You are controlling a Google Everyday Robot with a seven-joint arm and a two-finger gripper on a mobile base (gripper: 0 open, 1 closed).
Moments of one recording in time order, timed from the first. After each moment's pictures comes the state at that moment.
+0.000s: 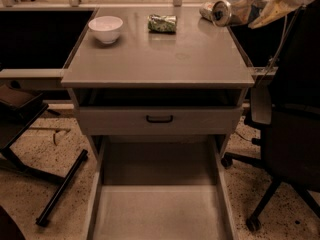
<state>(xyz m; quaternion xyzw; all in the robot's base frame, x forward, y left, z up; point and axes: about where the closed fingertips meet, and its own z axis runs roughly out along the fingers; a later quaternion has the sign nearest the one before) 0.653 -0.222 1.042 -0.78 0.48 -0.21 0.35</state>
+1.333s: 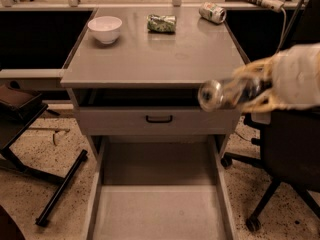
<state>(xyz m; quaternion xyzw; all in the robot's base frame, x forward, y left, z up) 0.488 -0.184 0.953 -0.76 0.49 -0.15 0.40</state>
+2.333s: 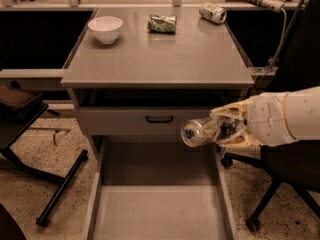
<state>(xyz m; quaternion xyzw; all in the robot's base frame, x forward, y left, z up) 0.458 -0.148 0.861 -0.77 0.49 -0.06 0.40</state>
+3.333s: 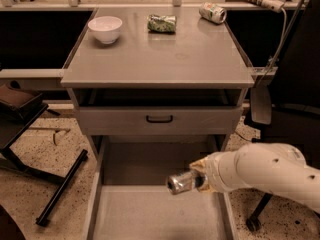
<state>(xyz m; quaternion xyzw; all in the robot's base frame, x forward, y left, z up) 0.457 -0.121 0.646 -0.81 0.52 -0.07 0.27</state>
